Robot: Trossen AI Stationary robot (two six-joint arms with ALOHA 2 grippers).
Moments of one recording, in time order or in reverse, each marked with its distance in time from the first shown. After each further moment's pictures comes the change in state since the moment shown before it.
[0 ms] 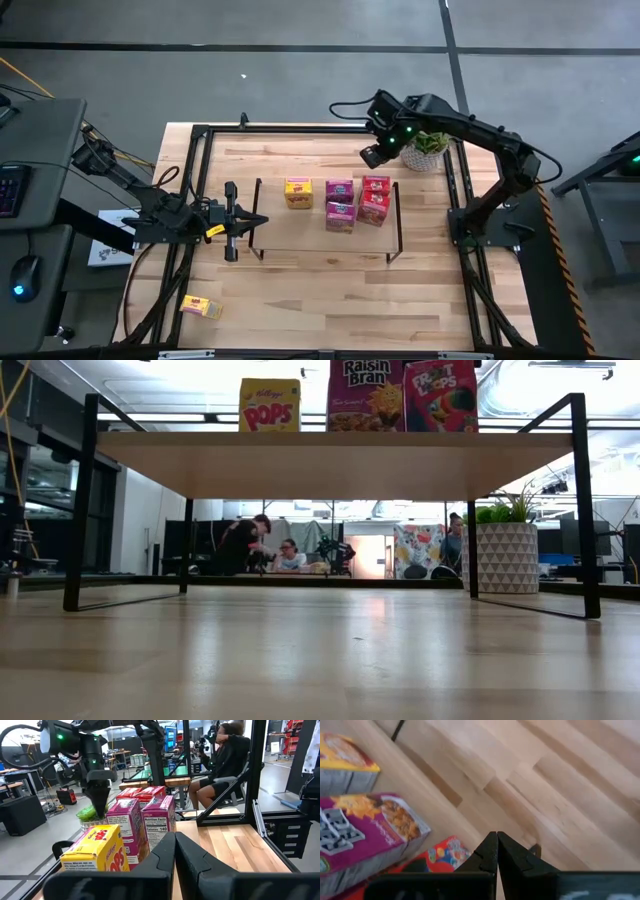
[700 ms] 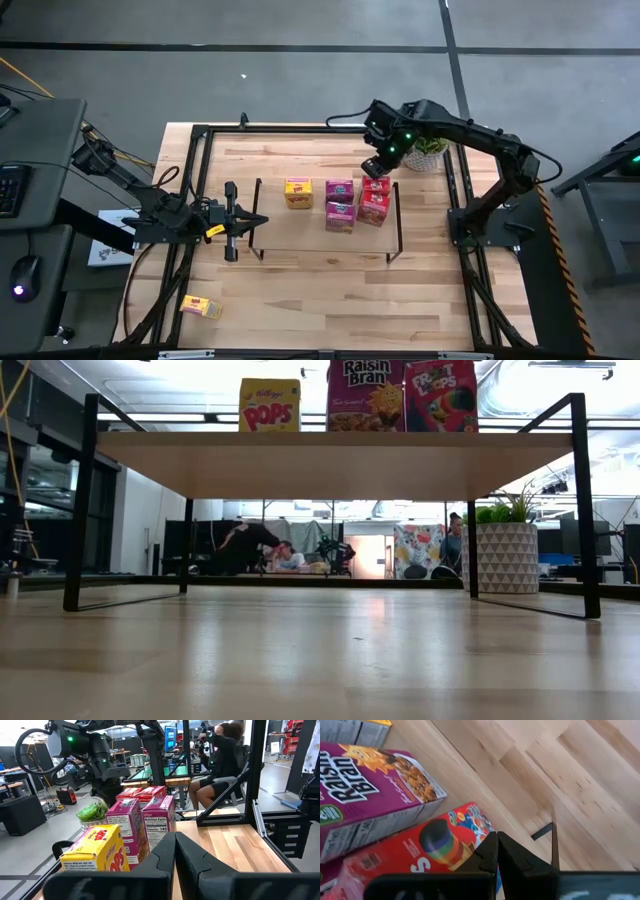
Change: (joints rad) left arm 0.000 0.000 0.000 0.000 0.000 0.000; right arm 0.065 0.000 0.000 -0.076 -0.066 -0.016
